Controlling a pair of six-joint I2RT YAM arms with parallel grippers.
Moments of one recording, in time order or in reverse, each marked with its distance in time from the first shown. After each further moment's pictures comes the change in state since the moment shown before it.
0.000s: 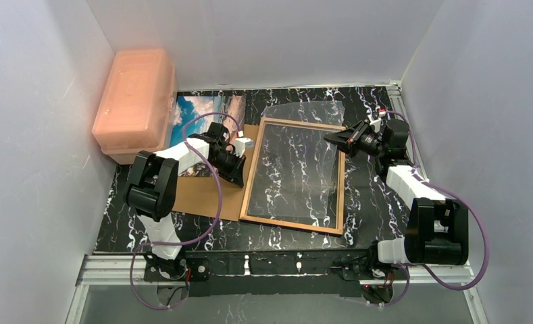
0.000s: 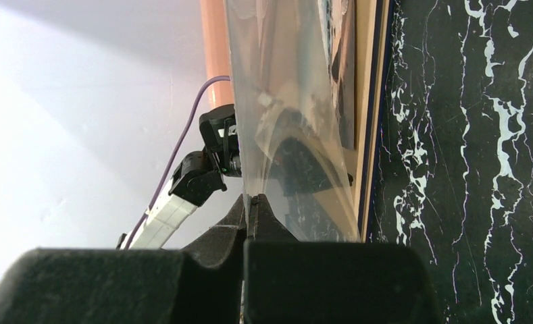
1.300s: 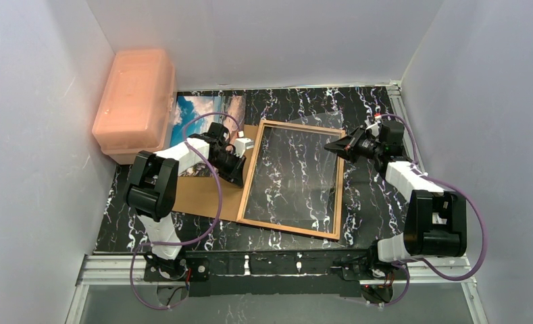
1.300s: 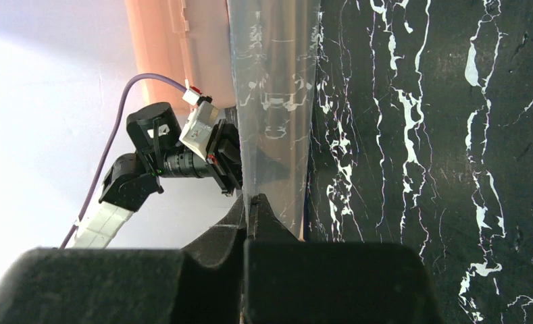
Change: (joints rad) left arm -0.001 0.000 0.000 -0.004 -0.003 0.010; right arm -0.001 0.052 0.026 -0.210 0.036 -0.258
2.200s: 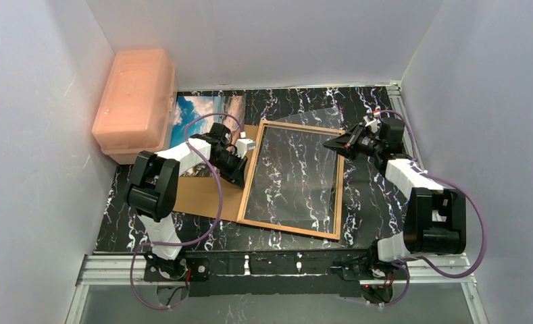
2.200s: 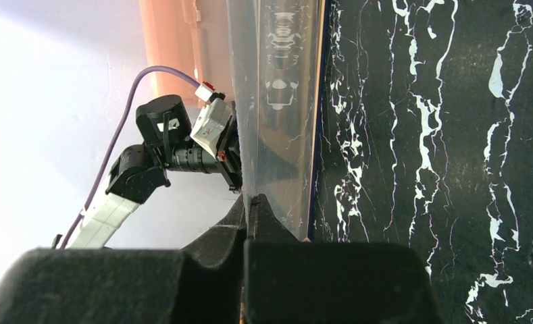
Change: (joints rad) left arm -0.018 0.000 0.001 0.000 -0.001 0.000; right arm 0.000 0.021 0.031 0.016 -0.044 -0.006
